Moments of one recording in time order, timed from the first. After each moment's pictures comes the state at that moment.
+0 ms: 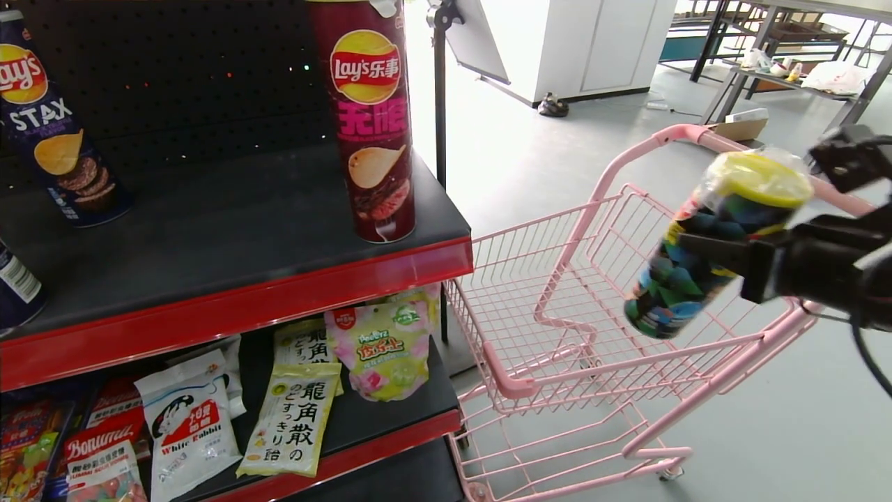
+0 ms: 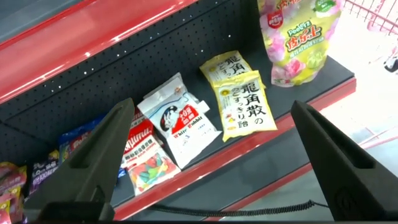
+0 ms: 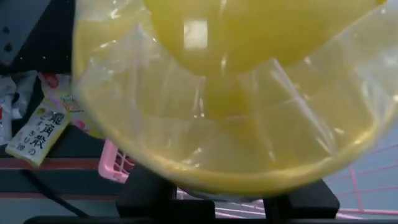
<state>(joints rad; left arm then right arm) -0.03 0.16 -0.35 0.35 0.02 0.27 0.26 1.28 -0.73 -0.33 0.07 -0.05</state>
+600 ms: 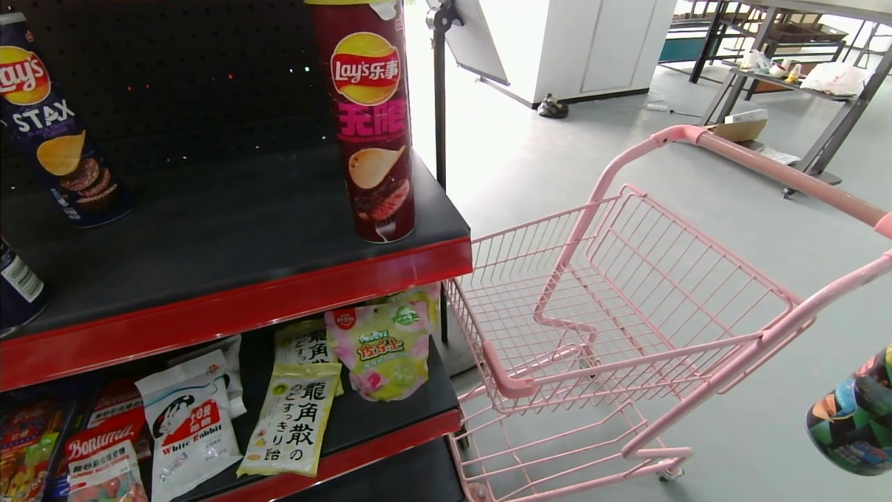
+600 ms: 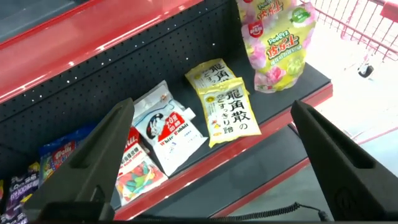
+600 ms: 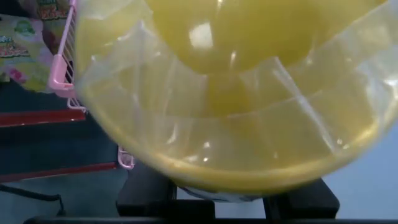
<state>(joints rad) -0.03 0.17 -0.36 0.33 -0.05 0.25 0.06 0.67 -0.56 0.11 0.03 -0.19</state>
